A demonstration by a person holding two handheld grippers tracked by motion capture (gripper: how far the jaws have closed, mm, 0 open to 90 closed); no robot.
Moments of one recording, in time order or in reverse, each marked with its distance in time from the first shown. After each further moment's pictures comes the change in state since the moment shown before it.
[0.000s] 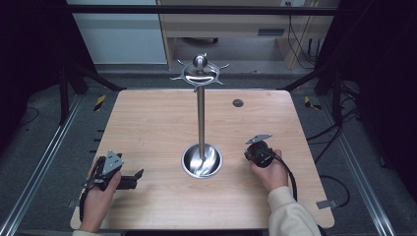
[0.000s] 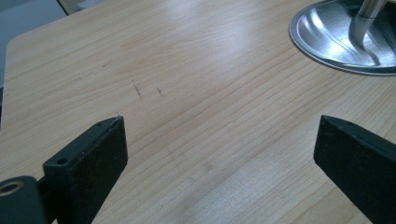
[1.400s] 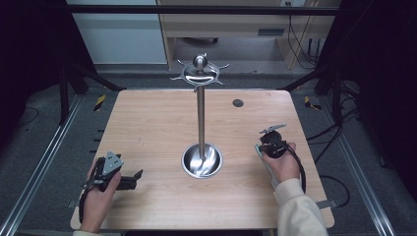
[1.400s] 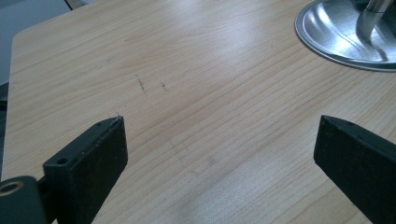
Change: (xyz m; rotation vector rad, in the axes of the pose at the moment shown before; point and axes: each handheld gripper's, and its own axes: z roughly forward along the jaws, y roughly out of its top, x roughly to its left) left arm 0.000 -0.002 -0.001 0.014 0.017 -0.008; right arm -0.038 0.012 -0.024 0.079 -0.086 0.116
